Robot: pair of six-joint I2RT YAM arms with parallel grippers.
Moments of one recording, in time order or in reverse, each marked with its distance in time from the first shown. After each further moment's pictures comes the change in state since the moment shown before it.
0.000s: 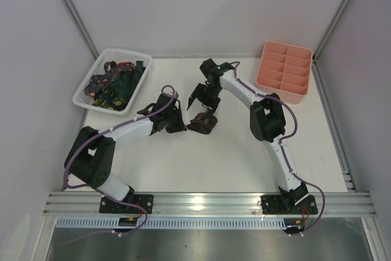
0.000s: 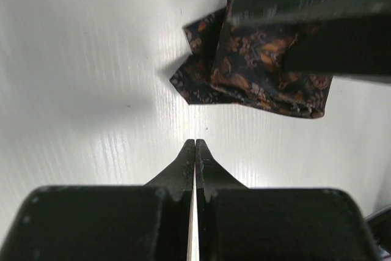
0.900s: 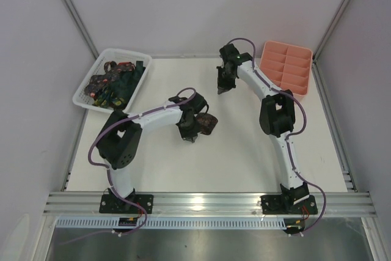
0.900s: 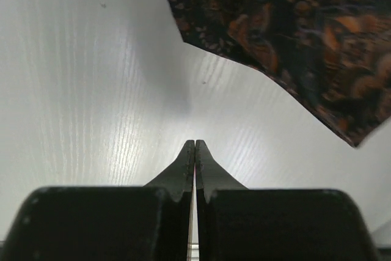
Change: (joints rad) left arm -0.197 0.280 0.402 -0.574 -0.172 -0.370; right arm -0.165 -0.013 0.064 0.172 0.290 -0.634
